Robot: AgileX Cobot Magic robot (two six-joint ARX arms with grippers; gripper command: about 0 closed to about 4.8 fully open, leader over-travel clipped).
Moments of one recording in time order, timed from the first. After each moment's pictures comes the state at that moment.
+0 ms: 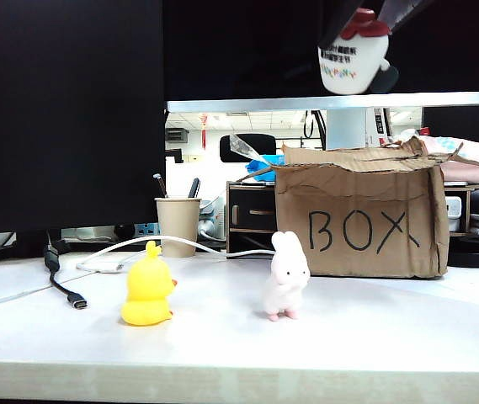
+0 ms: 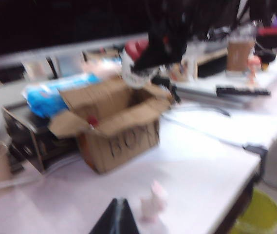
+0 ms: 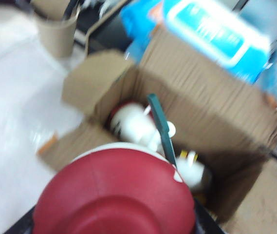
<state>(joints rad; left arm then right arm) -0.76 0.00 0.31 -0.24 0.13 0.07 0.66 1.24 1.24 -0.60 0.33 -0.05</state>
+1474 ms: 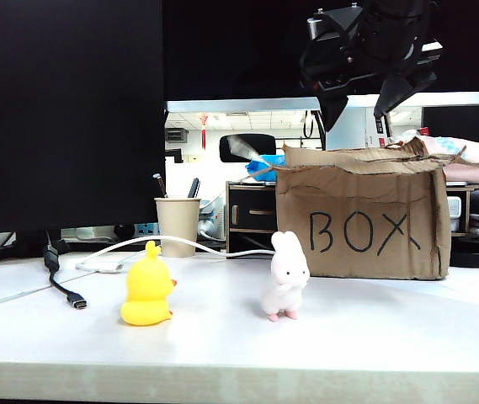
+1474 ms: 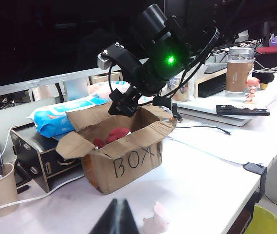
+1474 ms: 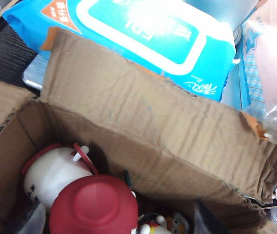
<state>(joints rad) -0.76 0.00 0.37 -0.24 0.13 0.07 0.46 1.55 1.26 -0.29 0.34 -0.06</state>
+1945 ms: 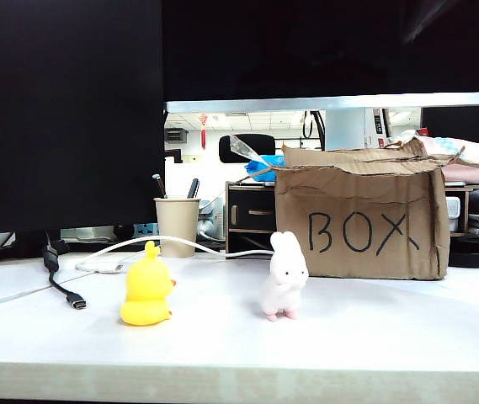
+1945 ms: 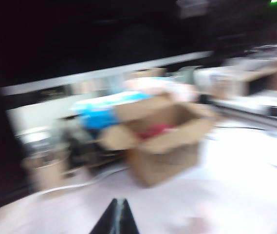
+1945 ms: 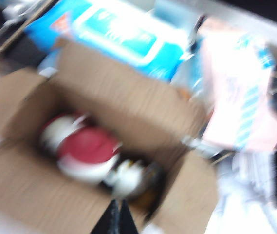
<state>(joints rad) -0.57 0.00 0.37 -0.24 0.13 0.07 0.47 1.20 1.26 -0.62 0.26 -0.05</state>
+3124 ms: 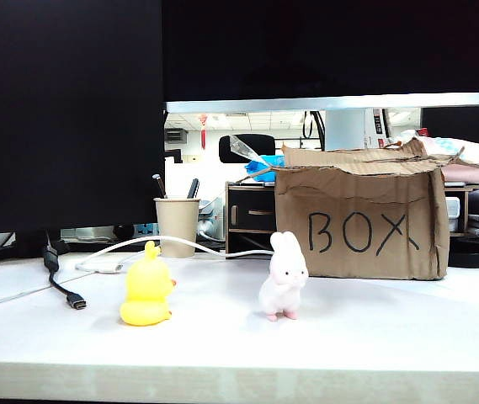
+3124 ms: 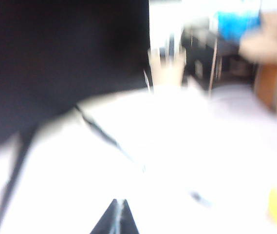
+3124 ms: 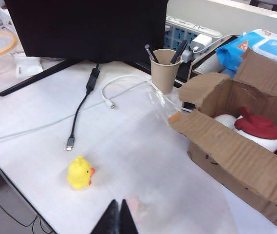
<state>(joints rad) -0.12 0.00 0.13 -0.25 0.13 0.07 1.13 0.62 0.73 -0.42 0.47 0.13</state>
